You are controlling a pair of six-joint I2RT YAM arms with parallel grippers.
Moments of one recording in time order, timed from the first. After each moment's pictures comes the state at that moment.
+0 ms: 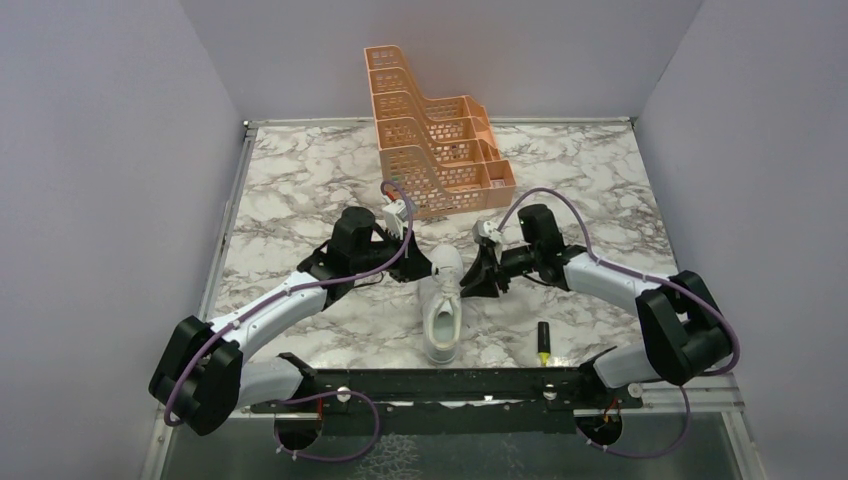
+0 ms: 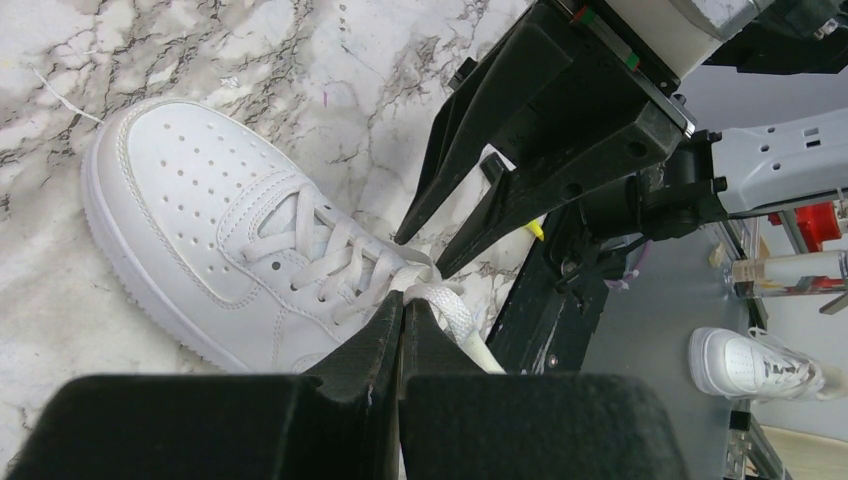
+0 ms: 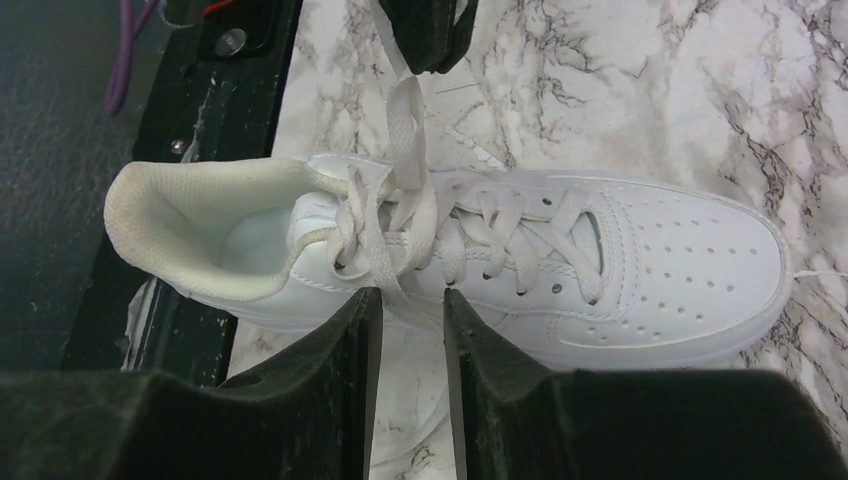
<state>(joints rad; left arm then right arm) -0.59 1.19 0.65 0.13 0.62 -0.47 0.47 1.43 0.65 0.05 -1.12 -0.46</state>
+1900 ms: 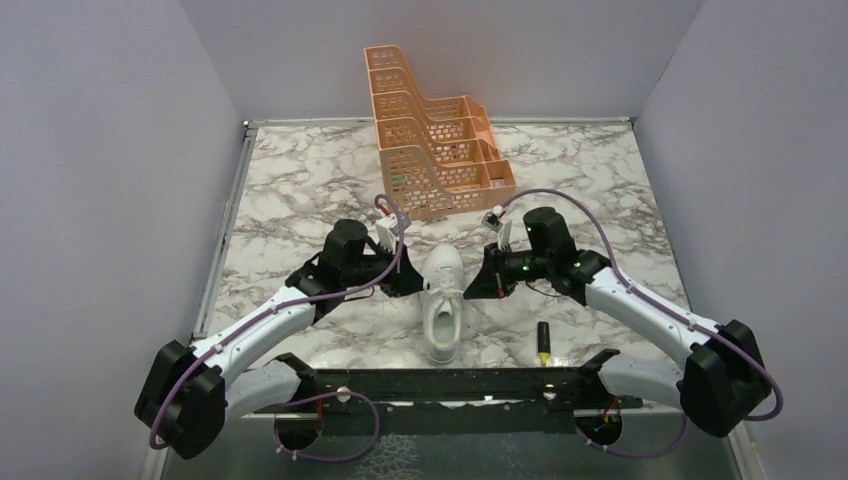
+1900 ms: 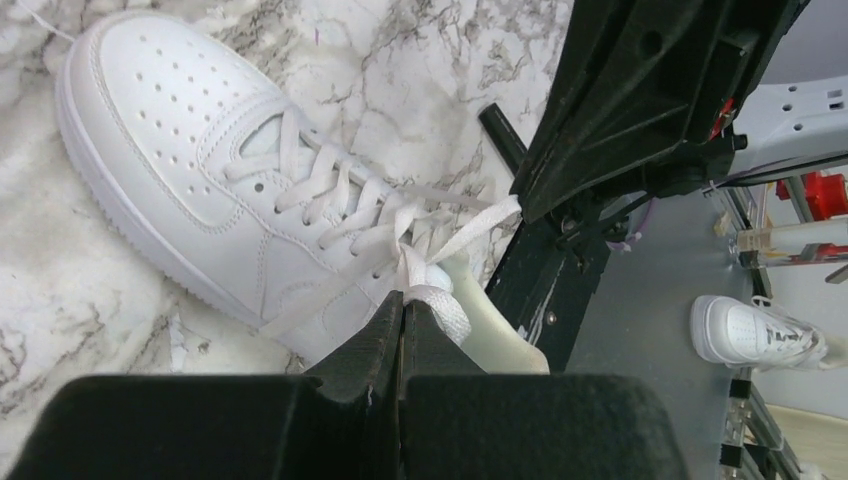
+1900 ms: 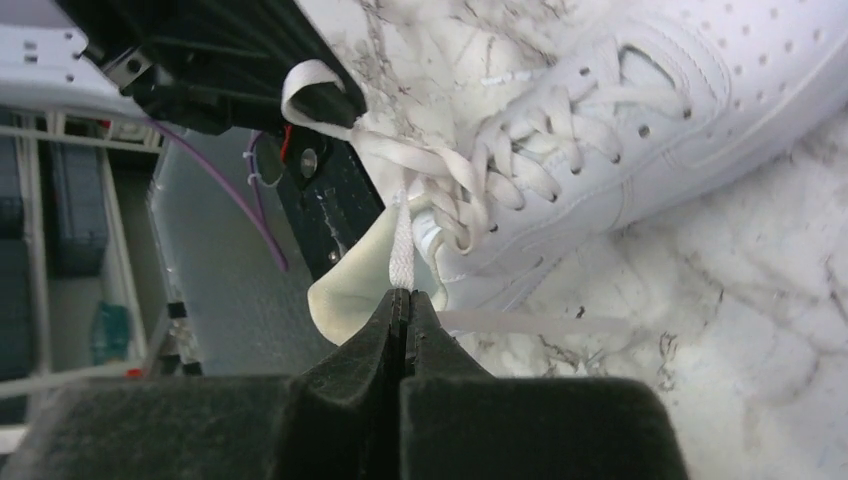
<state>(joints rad) -0.60 1.06 0.59 0.03 0.62 -0.44 0.57 1.13 0.69 -0.19 -0.77 0.33</state>
